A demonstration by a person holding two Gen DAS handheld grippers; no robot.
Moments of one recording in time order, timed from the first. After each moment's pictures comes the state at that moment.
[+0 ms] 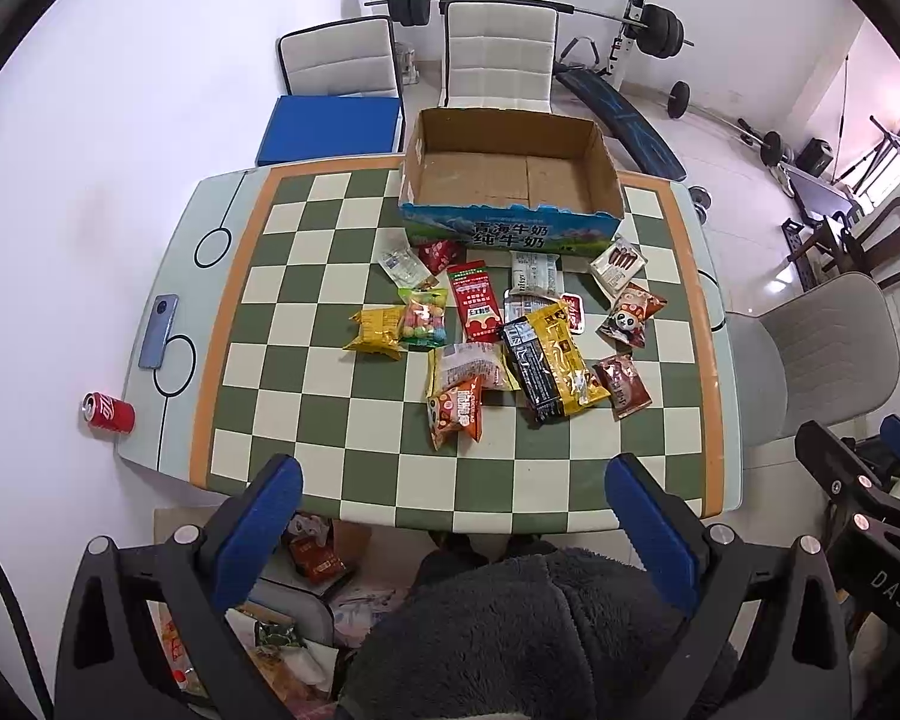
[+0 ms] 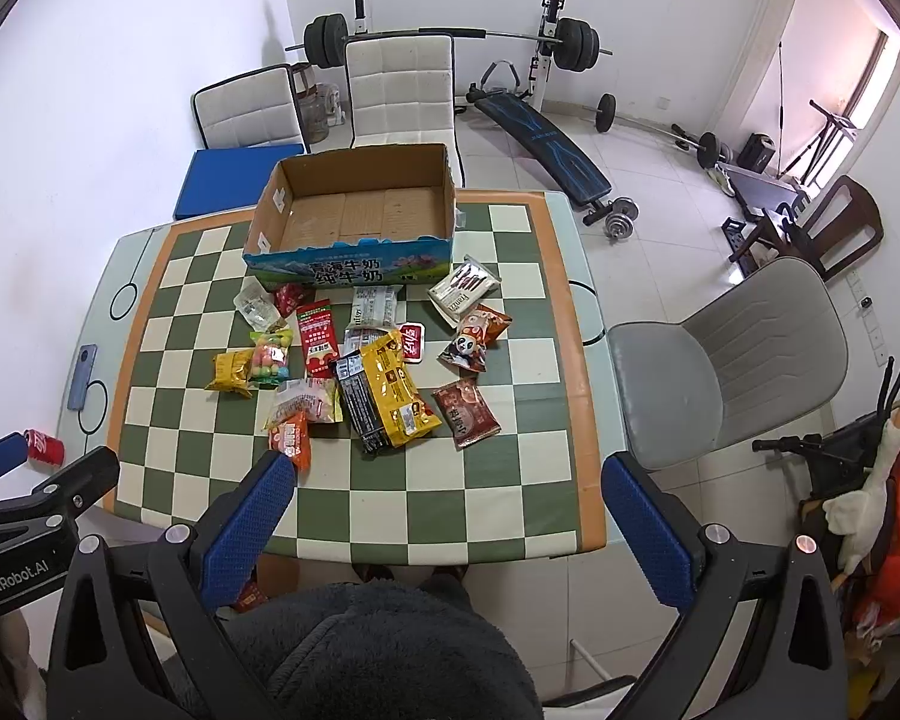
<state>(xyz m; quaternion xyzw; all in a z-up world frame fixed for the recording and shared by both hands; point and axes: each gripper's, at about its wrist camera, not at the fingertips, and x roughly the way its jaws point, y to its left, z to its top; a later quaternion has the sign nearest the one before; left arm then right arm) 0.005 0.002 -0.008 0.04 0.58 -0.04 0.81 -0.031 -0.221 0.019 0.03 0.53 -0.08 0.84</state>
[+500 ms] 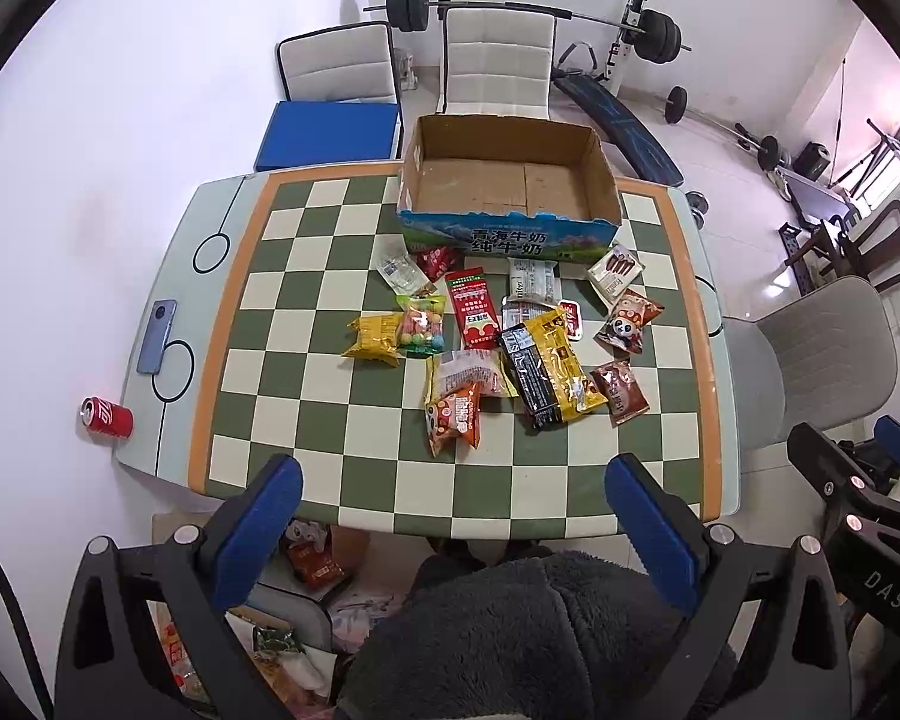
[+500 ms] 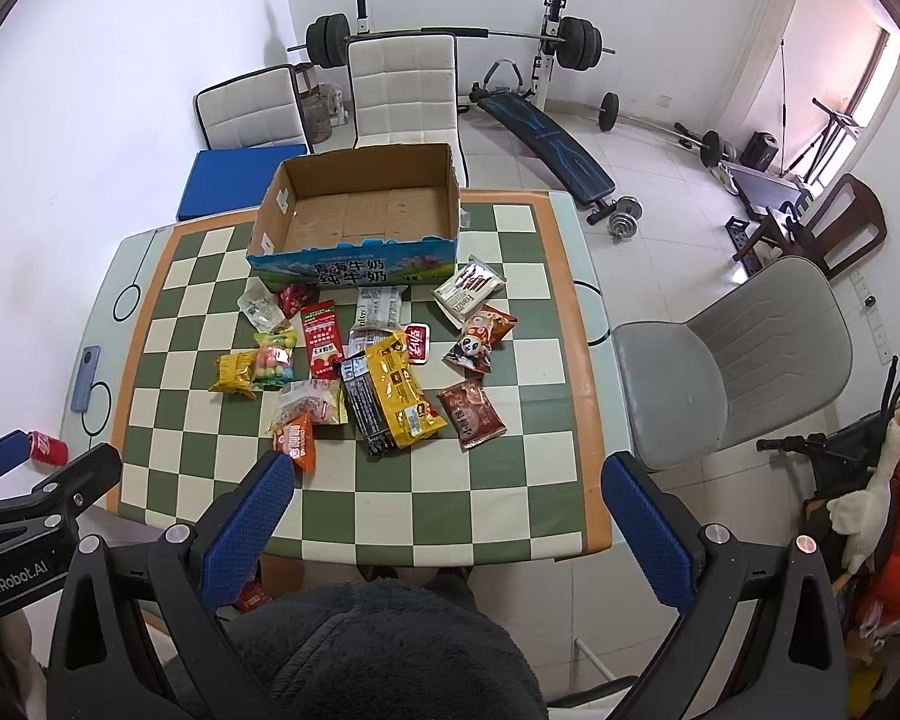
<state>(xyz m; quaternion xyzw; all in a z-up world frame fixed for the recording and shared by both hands) 0.012 0.002 -0.004 0.03 0.58 -0.04 0.82 -0.026 -0.218 0.013 0.04 0.54 -0.08 0.84</state>
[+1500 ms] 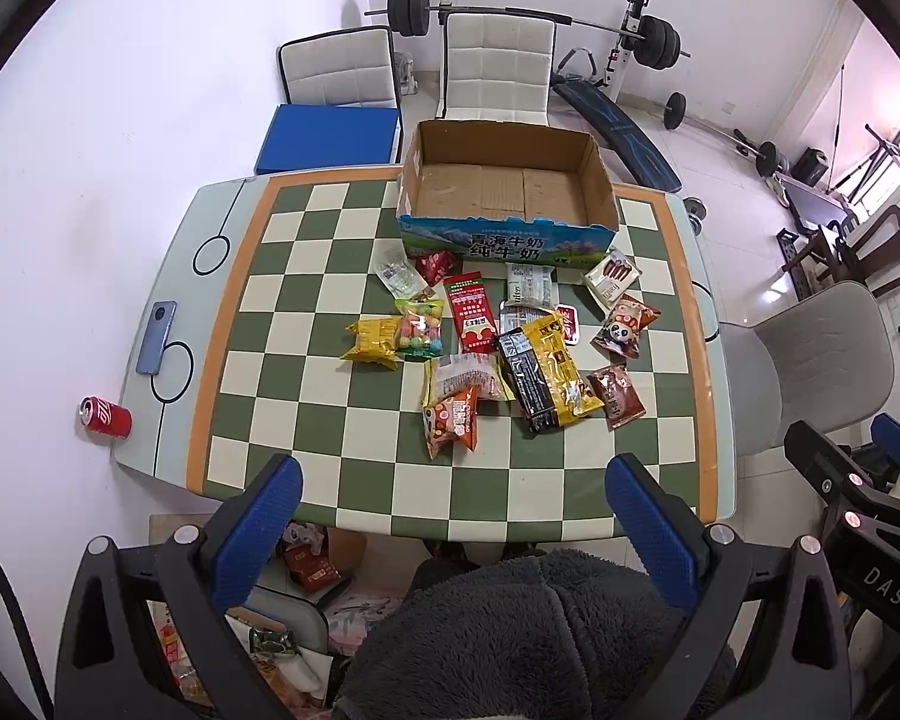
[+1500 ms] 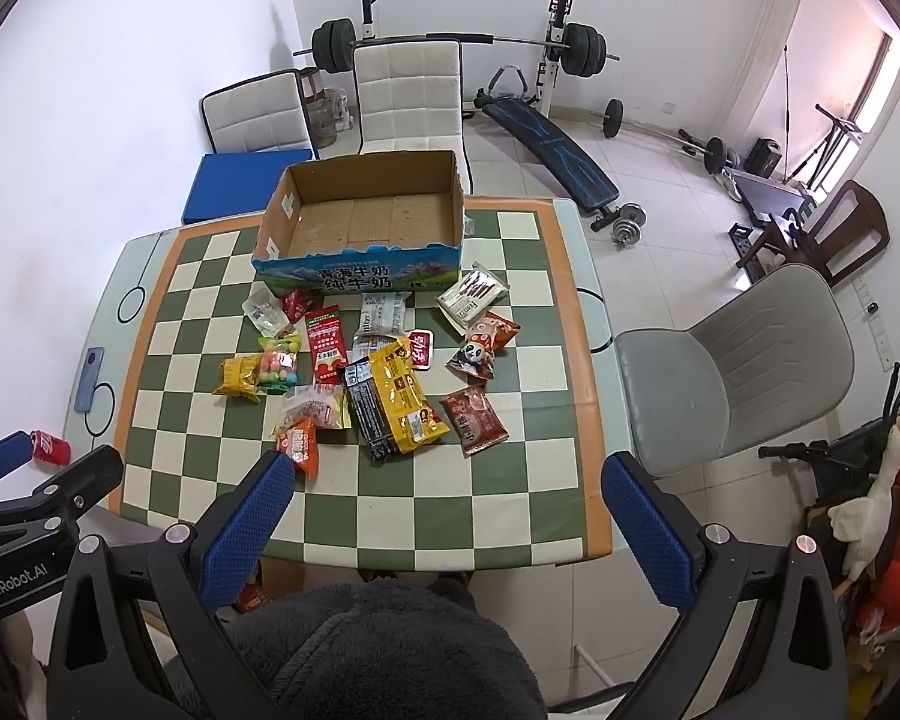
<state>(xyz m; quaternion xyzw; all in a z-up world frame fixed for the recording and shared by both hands) 0.009 0.004 0.001 0.03 0.57 -0.04 0.82 -0.020 -0.212 0.019 0.04 0.53 -0.08 0.84</state>
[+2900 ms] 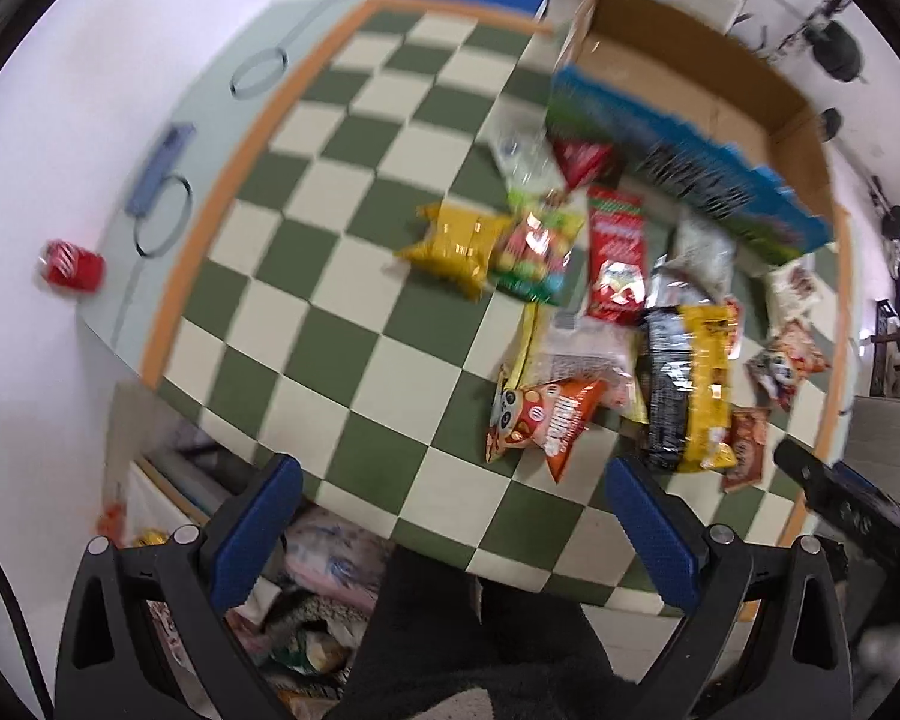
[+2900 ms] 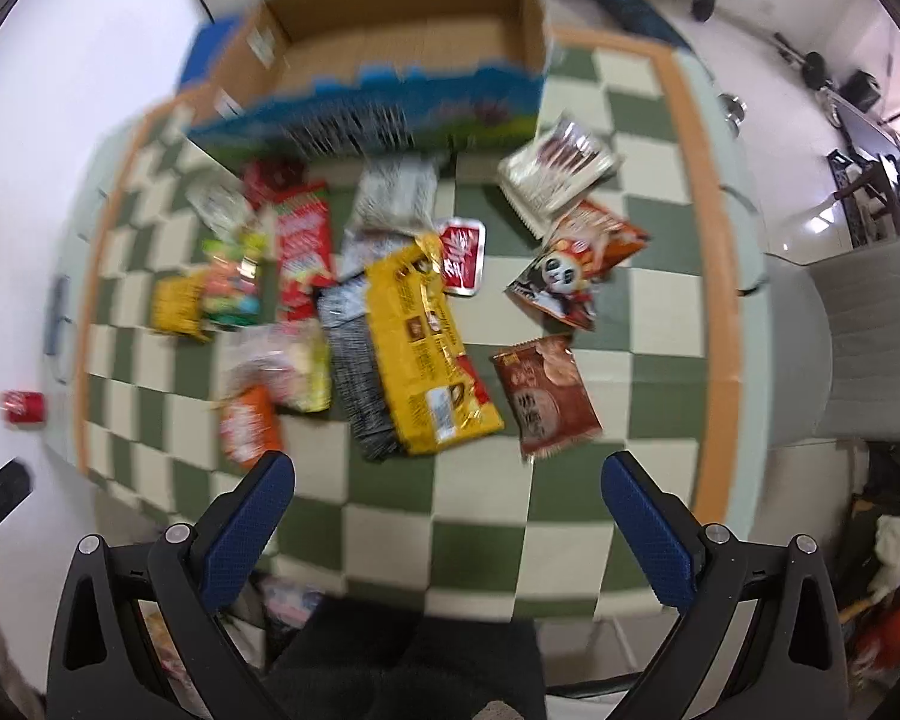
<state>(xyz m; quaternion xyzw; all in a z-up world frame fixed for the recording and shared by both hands) 0.107 0.065 -0.202 -0.07 0.68 0.10 0.73 0.134 -0.227 -0.231 0.05 0.68 0.01 0.73</state>
